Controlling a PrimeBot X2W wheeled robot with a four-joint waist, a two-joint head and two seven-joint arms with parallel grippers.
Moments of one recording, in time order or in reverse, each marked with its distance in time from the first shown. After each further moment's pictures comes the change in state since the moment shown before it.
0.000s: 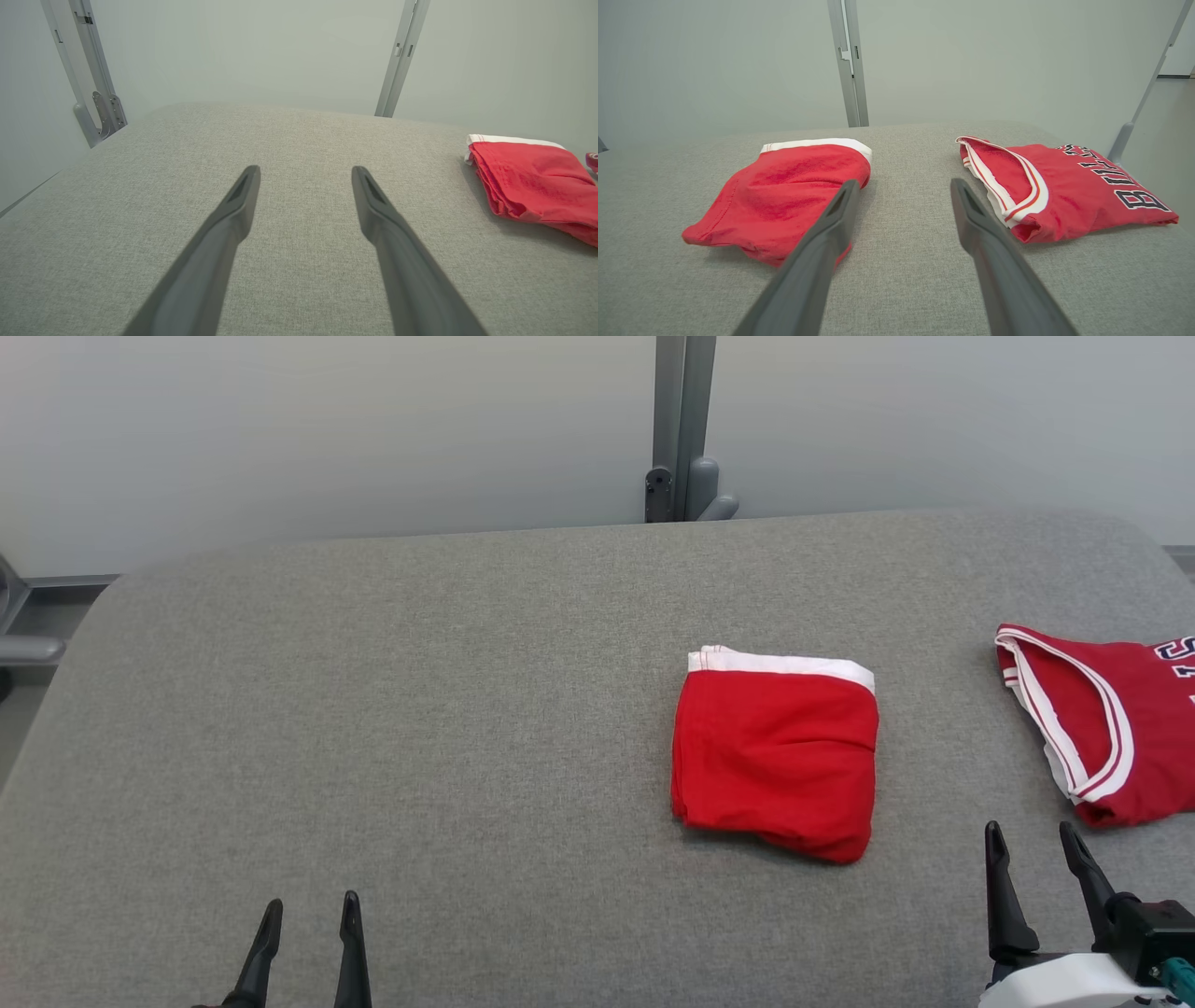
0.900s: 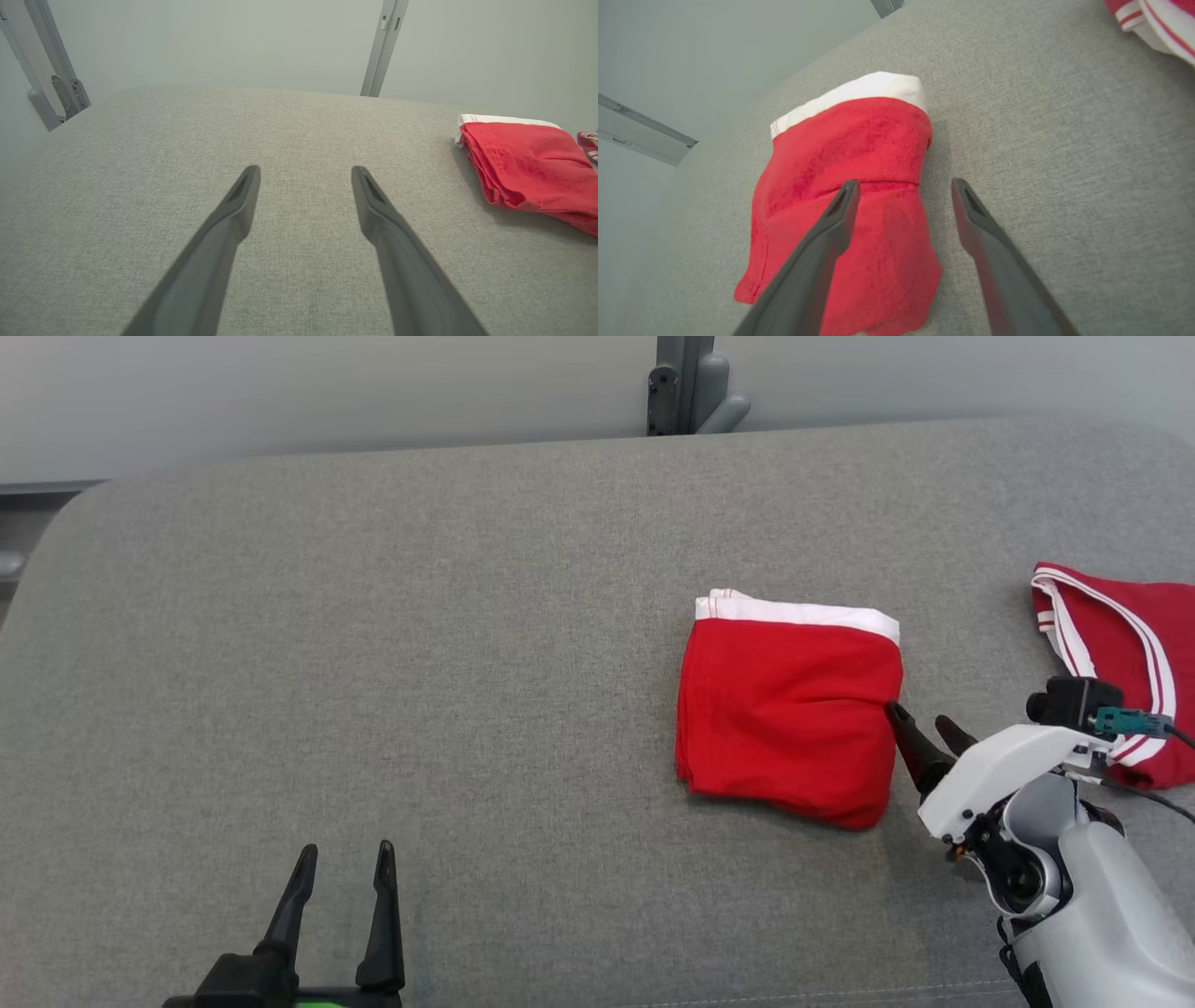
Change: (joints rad) left arm -0.075 0.000 -0.056 0.000 0.000 -0.005 0.000; right arm -0.454 -0.077 0.132 0.306 0.518 0.000 0.509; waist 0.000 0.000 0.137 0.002
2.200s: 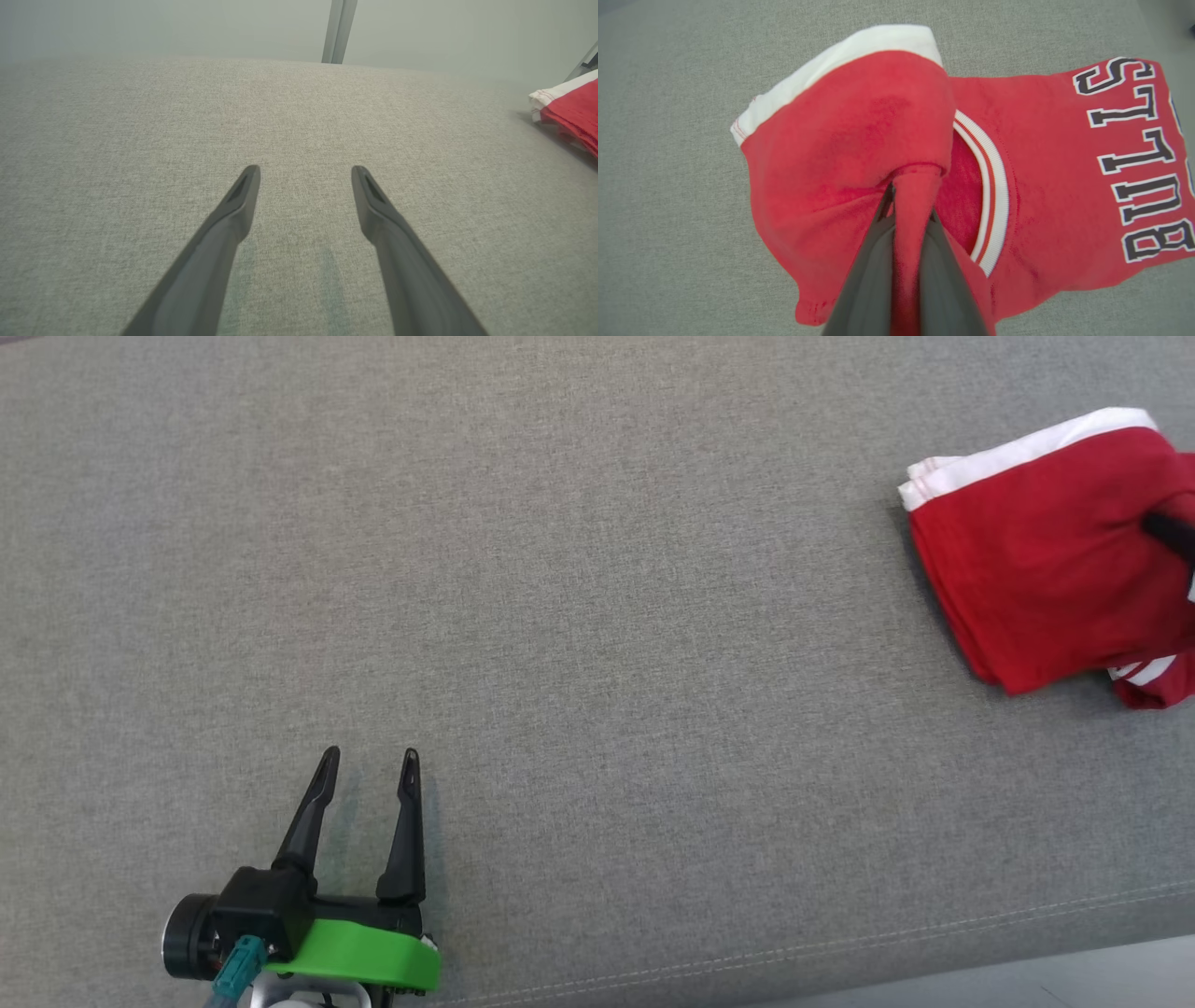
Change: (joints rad) left arm -0.162 0.000 -0.047 0.013 0.015 -0.009 -0.002; right arm -0.405 -0.472 0.134 0.034 0.117 0.000 0.490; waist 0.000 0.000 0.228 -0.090
